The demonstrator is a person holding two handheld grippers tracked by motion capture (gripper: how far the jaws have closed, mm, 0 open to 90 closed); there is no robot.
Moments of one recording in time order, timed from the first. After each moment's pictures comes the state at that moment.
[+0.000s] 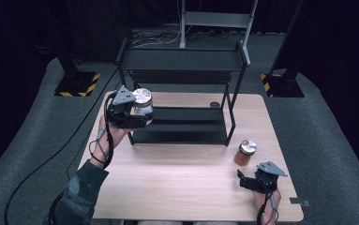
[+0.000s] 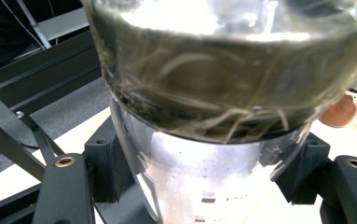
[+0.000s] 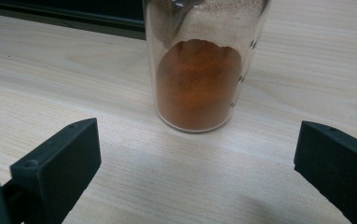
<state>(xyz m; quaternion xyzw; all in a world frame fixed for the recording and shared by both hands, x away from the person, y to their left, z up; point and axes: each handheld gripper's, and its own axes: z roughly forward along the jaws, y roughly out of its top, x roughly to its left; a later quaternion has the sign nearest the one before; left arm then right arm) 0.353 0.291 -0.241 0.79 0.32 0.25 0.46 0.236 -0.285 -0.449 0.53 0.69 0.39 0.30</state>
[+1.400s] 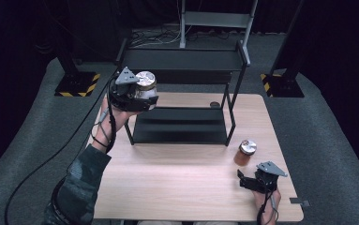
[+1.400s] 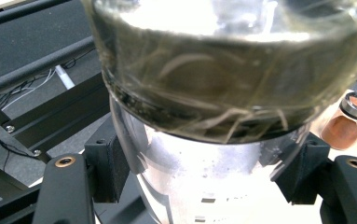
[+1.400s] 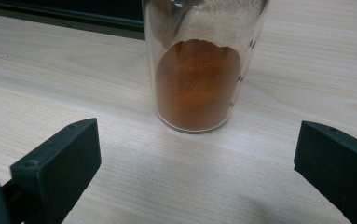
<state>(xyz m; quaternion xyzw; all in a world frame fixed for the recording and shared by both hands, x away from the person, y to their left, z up) 0.375 0.282 -0.204 0.79 0.31 0.25 0.46 0.235 -0.285 -0.449 0.53 0.69 0.39 0.30</state>
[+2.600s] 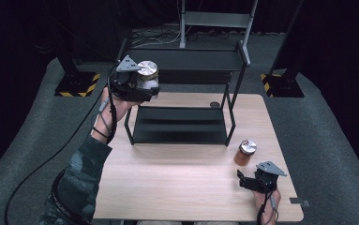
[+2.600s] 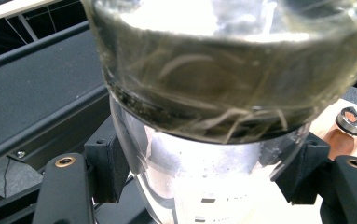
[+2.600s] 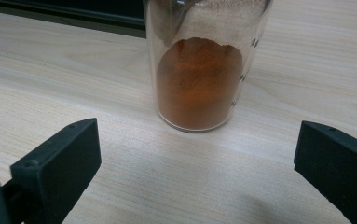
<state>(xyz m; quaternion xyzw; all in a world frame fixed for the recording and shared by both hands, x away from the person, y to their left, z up) 0.385 0.277 -0.176 0.79 0.31 0.25 0.46 0.237 -0.284 -0.449 0.53 0.70 0.39 0.30</state>
